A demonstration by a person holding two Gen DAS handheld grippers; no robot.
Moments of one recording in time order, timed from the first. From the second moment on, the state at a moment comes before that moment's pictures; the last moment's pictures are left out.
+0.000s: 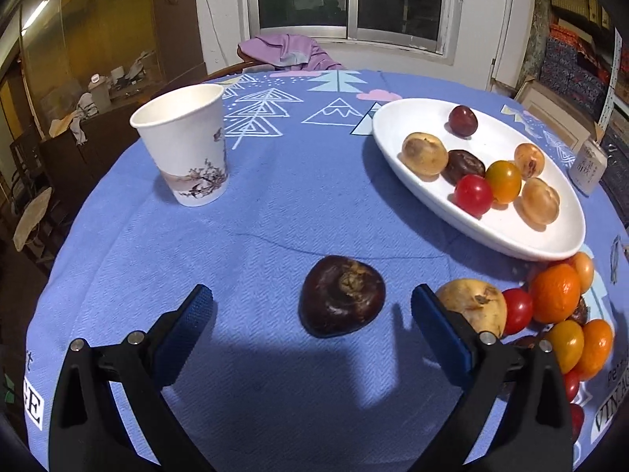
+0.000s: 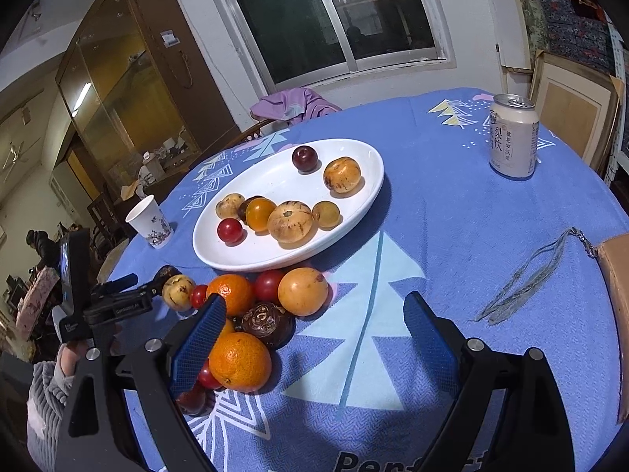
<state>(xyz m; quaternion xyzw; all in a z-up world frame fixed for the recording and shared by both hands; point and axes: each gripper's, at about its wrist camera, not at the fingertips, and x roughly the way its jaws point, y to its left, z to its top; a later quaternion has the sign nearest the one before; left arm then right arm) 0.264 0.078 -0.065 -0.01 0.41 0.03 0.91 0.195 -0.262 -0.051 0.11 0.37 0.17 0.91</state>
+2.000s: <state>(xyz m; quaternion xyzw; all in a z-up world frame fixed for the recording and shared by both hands) 0.215 0.063 -0.038 -0.02 0.38 -0.04 0.93 0.174 -0.186 -0.085 -0.04 0.41 0.26 0.87</state>
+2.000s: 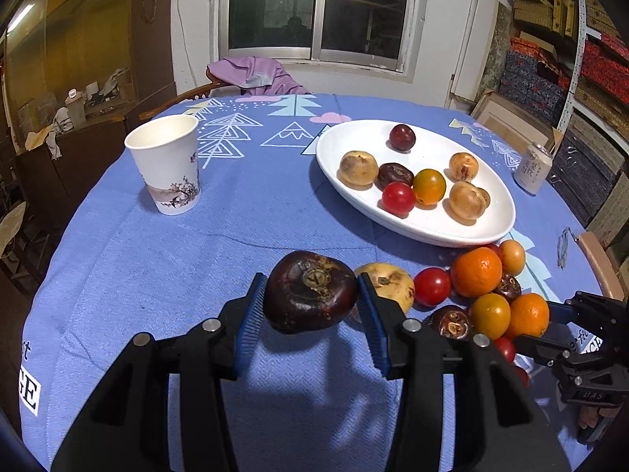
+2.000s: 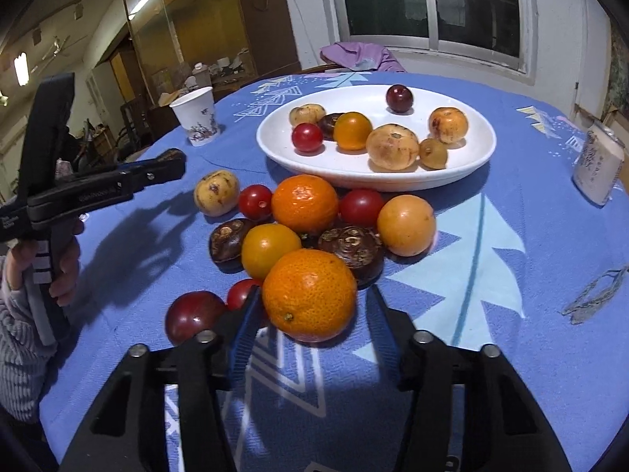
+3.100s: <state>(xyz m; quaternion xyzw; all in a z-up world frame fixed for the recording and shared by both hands) 0.437 0.004 -0.017 -0.02 0.43 -0.05 0.90 0.363 -0.165 -0.042 -0.01 0.42 0.19 0.89</state>
